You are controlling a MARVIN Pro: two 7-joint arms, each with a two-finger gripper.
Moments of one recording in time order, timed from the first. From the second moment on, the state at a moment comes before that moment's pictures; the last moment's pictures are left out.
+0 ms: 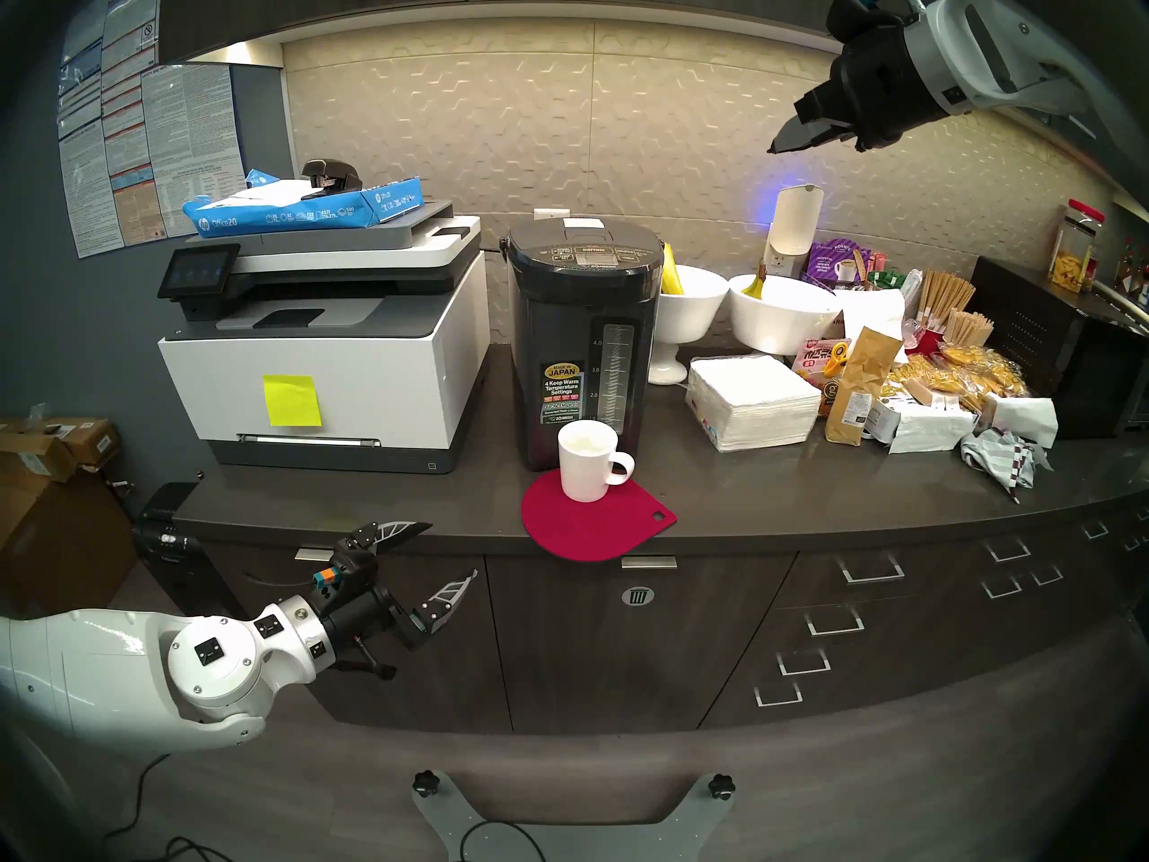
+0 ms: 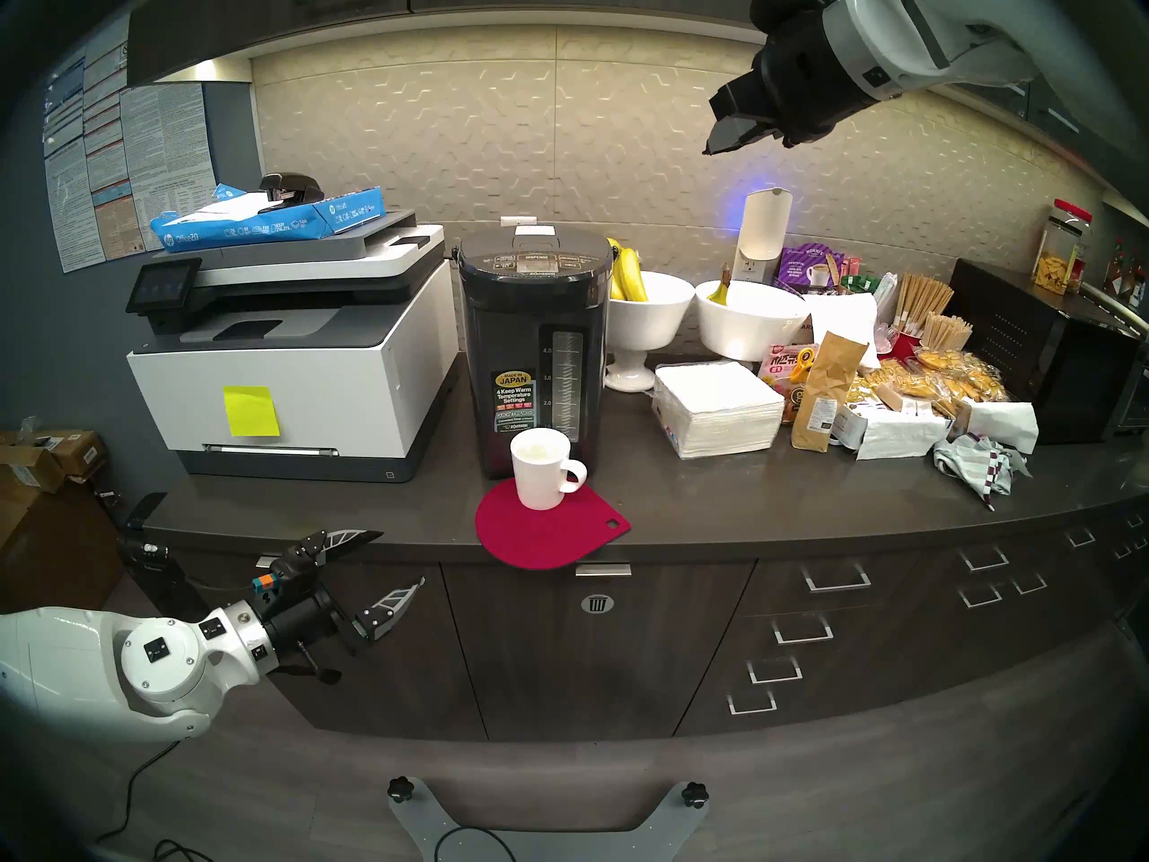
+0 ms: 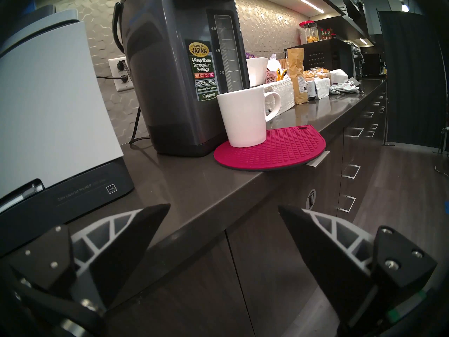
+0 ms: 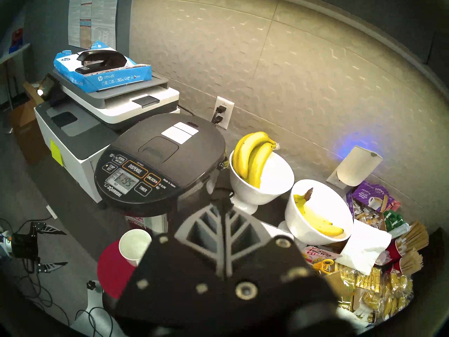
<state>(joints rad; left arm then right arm) 1.02 -0.16 -0.16 -1.97 -0.79 -0.47 0.22 1.27 -0.62 -0.80 -1.81 2.07 0.70 -0.11</state>
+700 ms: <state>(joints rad) 1.02 -0.16 -0.15 -1.97 -0.79 -0.47 0.22 1.43 -0.38 -0.97 -2.15 2.10 0.66 -0.23</state>
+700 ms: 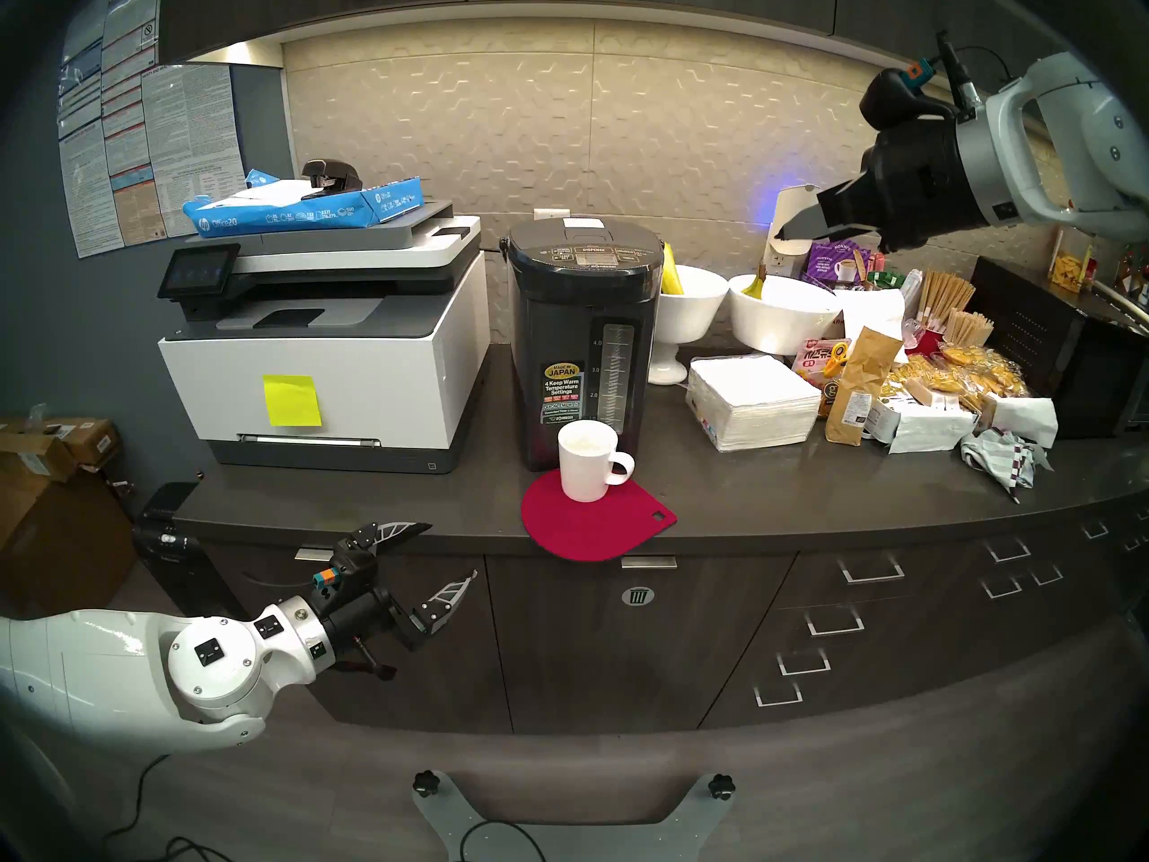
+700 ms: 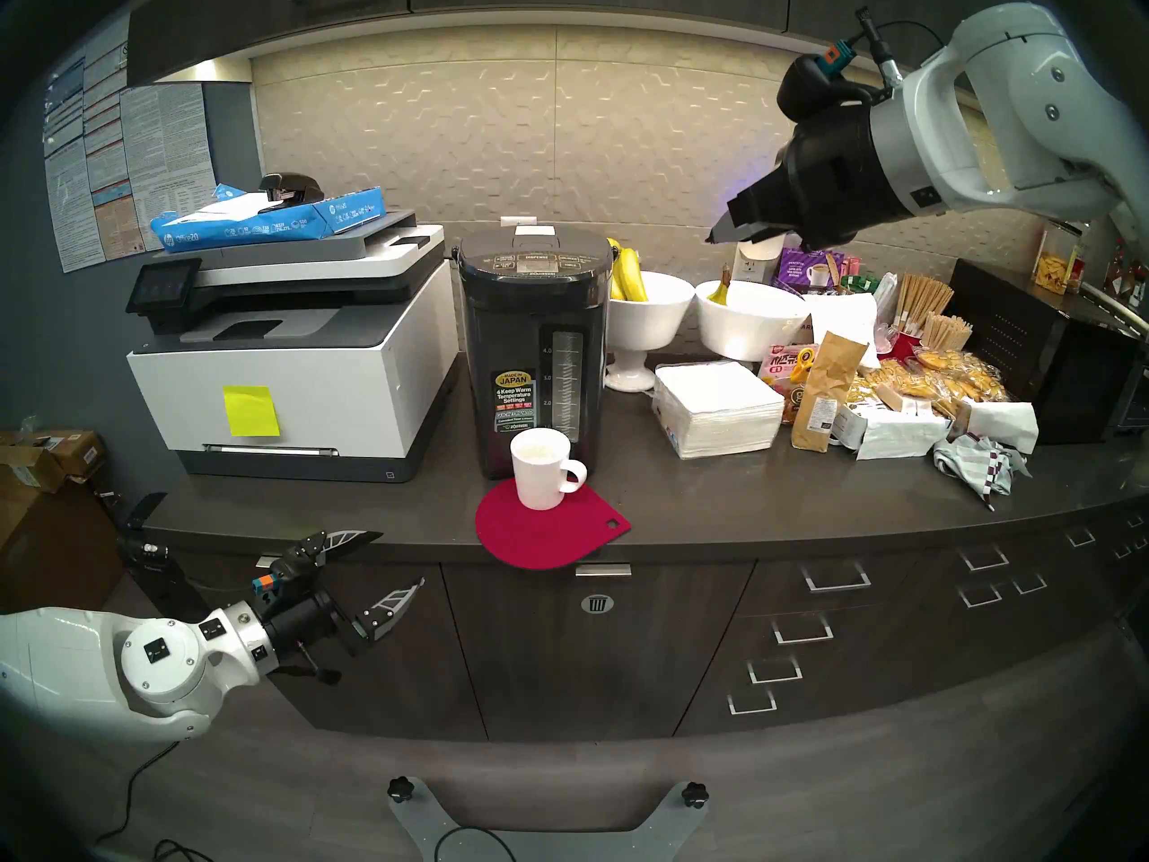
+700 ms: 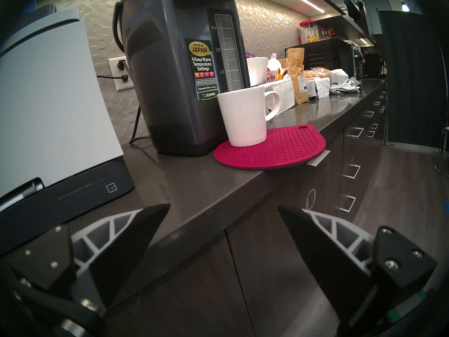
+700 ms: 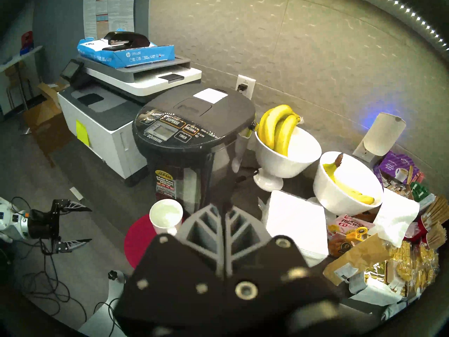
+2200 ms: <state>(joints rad) 1.01 -0.16 -0.15 -1.97 -0.79 -0.47 0.23 1.51 -0.11 -1.37 -2.45 1.94 0.22 -0.76</state>
